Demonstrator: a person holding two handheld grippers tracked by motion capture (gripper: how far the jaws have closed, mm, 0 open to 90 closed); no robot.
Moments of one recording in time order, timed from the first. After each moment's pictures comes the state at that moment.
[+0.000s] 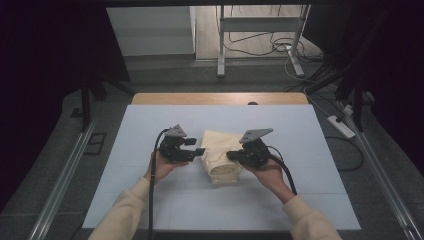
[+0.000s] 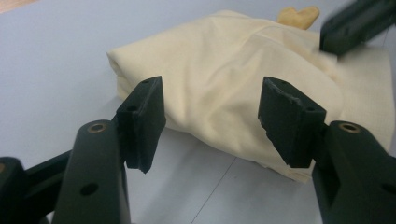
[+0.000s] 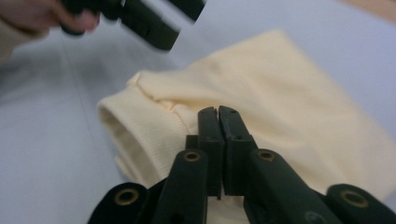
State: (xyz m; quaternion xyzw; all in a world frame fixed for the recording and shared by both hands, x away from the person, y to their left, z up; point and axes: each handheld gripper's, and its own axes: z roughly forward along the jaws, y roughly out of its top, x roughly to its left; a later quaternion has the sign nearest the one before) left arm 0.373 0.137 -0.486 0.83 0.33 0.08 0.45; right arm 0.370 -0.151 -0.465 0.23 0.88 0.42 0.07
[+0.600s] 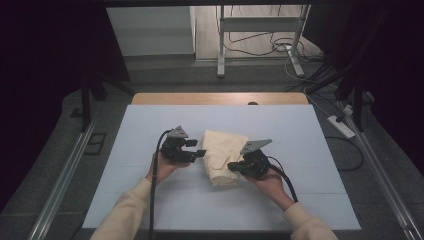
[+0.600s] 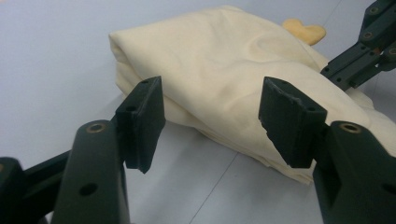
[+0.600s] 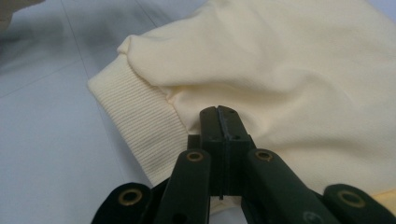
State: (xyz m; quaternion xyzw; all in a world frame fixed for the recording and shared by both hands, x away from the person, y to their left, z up) left arm 0.374 0.132 -0.492 0.83 0.33 0.07 0.44; right arm 0.359 -0.159 -0.496 0.24 0.88 0.41 0.04
